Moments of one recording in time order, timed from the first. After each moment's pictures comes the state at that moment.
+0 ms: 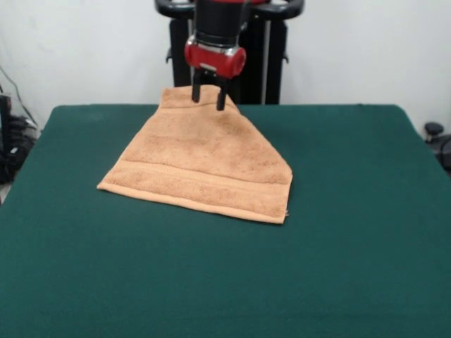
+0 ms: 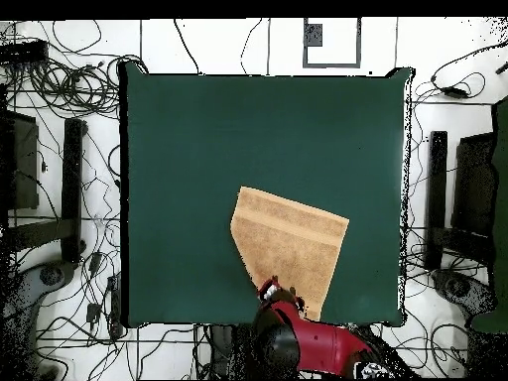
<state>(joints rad) -0.31 -0.63 -0.15 2.20 -0.34 -0.17 2.25</state>
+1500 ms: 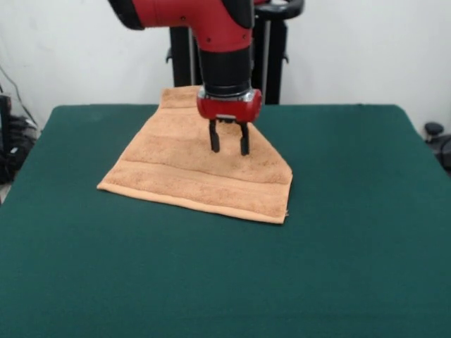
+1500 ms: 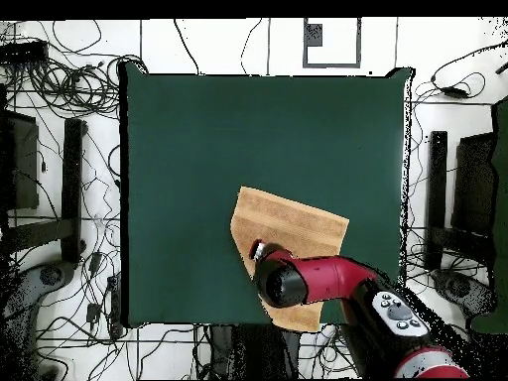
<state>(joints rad) -0.51 -0.56 0.22 1.97 -0.56 0.14 2.25</state>
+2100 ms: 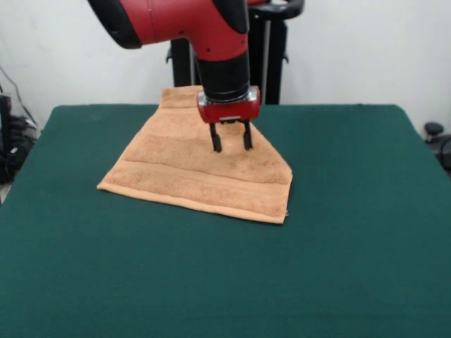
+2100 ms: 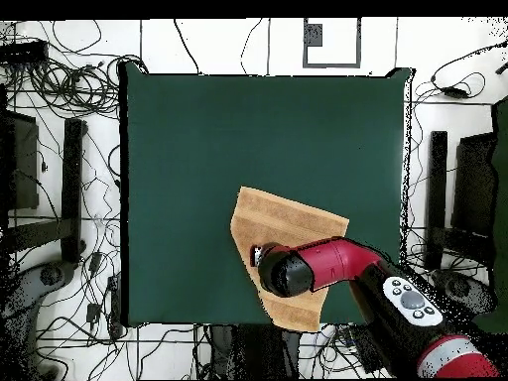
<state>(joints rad) -0.65 -0.54 0.45 1.94 -0.75 0.41 2.06</state>
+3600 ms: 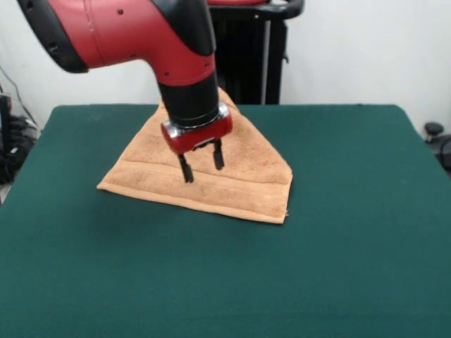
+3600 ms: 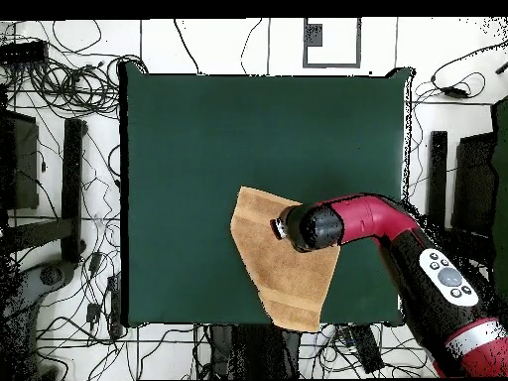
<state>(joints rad) -0.82 -0.47 0.69 1.72 -0.79 0.76 1.53</state>
